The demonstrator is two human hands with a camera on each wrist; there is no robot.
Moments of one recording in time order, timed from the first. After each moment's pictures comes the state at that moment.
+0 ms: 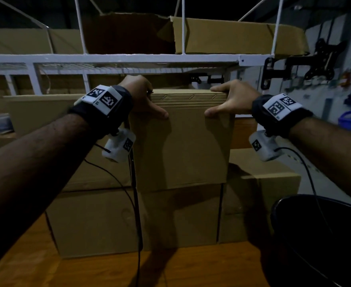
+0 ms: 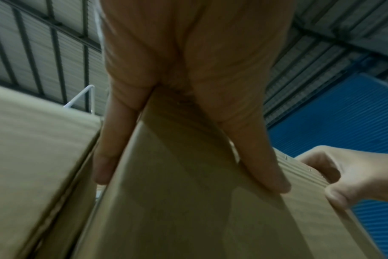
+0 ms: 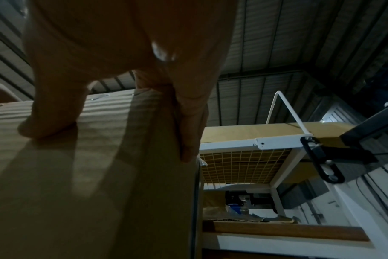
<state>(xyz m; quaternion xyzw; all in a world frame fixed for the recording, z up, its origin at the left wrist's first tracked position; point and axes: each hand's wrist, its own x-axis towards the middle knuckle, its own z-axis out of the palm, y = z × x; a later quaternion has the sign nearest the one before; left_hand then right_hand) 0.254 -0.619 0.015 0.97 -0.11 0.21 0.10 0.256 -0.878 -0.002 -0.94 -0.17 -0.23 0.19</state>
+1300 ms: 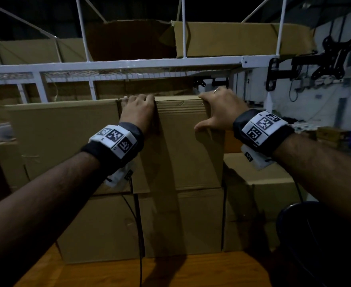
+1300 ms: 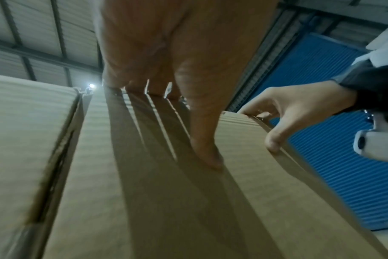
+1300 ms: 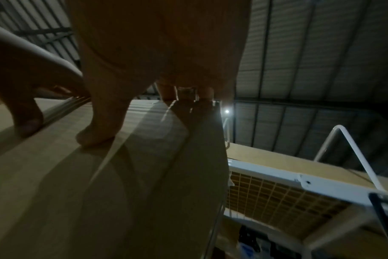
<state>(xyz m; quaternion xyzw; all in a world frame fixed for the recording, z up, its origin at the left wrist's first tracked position) 0.272 -0.625 -0.030 0.94 -0.10 0.32 0.00 0.260 -0.848 -0.023 -0.94 -0.14 -0.31 0.00</state>
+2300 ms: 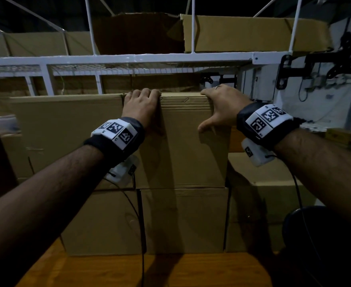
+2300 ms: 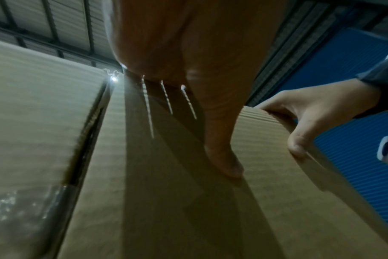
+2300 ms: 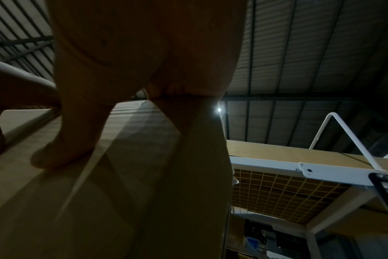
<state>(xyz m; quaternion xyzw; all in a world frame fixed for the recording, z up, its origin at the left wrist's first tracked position) 0.282 -0.617 -0.033 0.94 -0.10 0.32 0.00 0.276 -0.840 -0.015 -0.95 -0.16 -0.26 0.00</state>
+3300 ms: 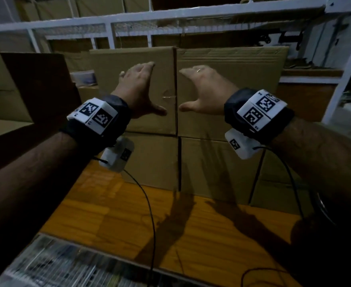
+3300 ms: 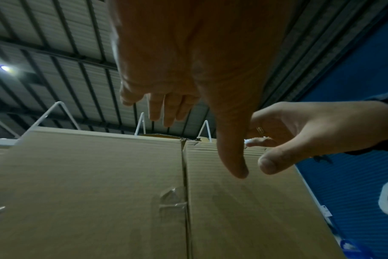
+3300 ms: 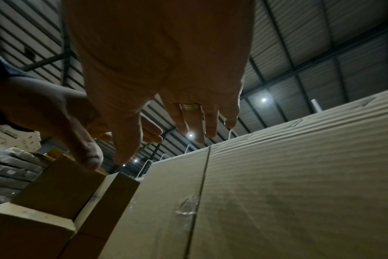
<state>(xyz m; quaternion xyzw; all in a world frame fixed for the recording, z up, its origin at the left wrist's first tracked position) 0.142 -0.540 -0.076 0.96 0.00 0.28 0.04 0.182 -0.731 -0.069 -0.91 -0.34 -0.23 0.08</state>
